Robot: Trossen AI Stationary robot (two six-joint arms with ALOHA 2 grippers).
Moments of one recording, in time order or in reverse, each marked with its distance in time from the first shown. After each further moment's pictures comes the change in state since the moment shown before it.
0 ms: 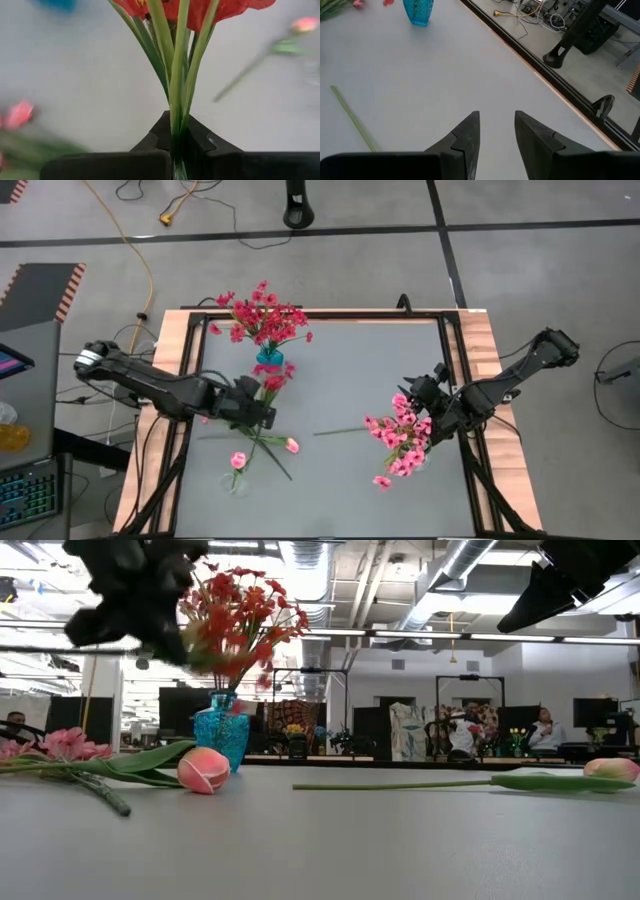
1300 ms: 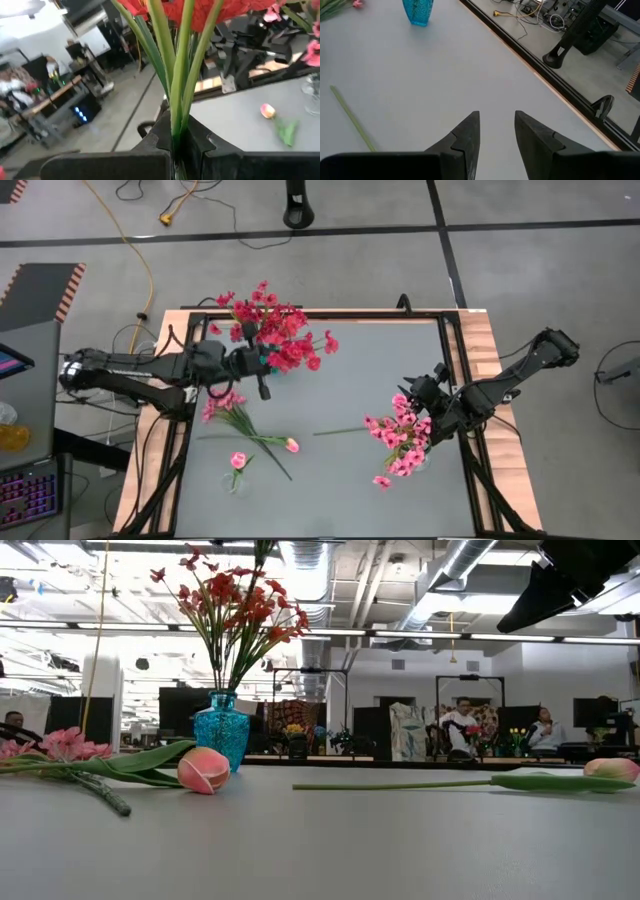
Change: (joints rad) left arm 0.295 -0.171 -0.012 0.821 0.076 1.756; right arm -0.001 0.000 0.000 0.000 0.002 0.000
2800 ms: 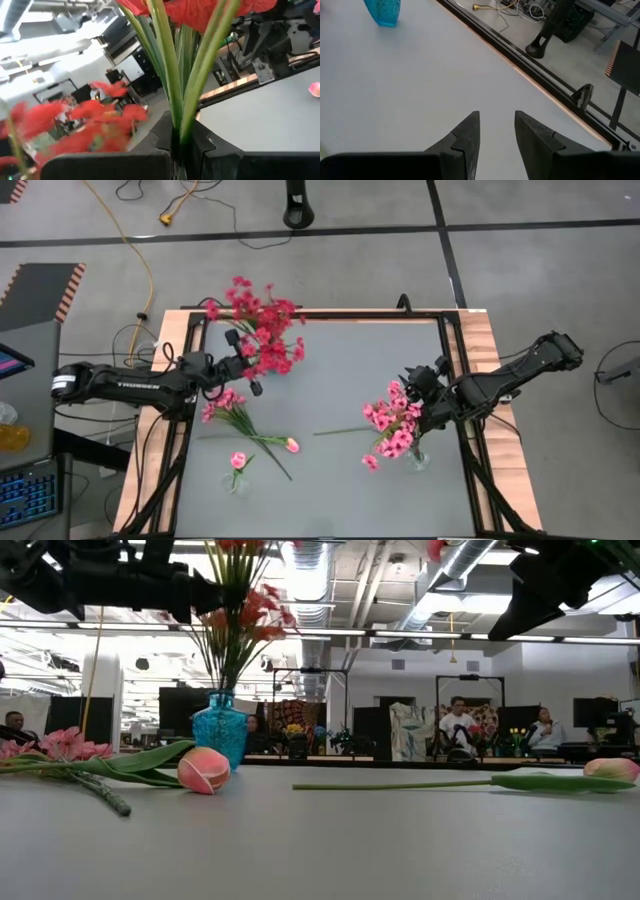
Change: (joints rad) left arm 0.181 -0.110 -0.562 0.671 0.097 0.166; right arm -0.125 0.000 0.000 -0.001 -0.001 -0.001
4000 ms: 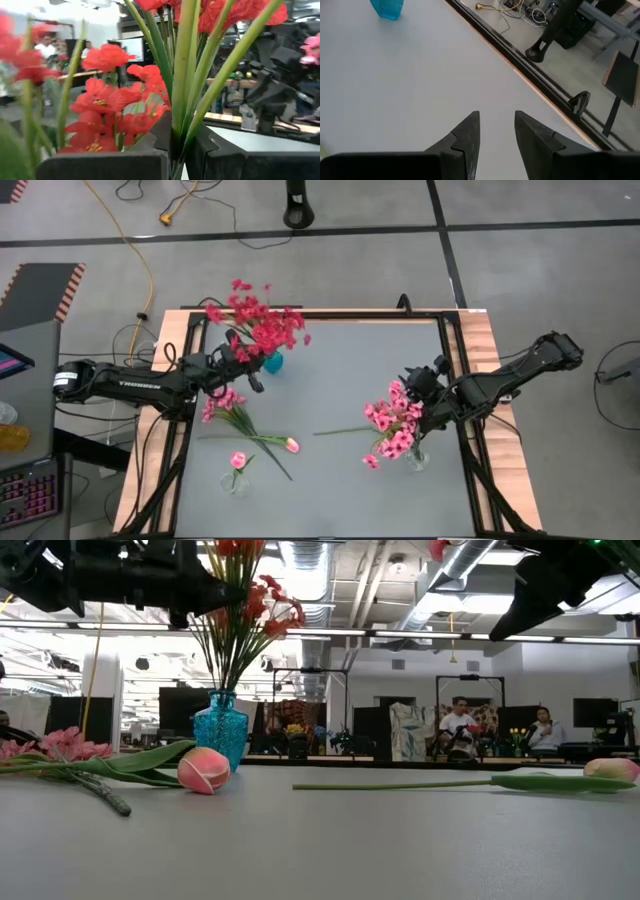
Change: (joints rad) left arm -0.039 0.021 0.012 0.034 -0.127 -0.511; right arm 0.010 -0.003 0.000 -0.001 -0.003 -0.078
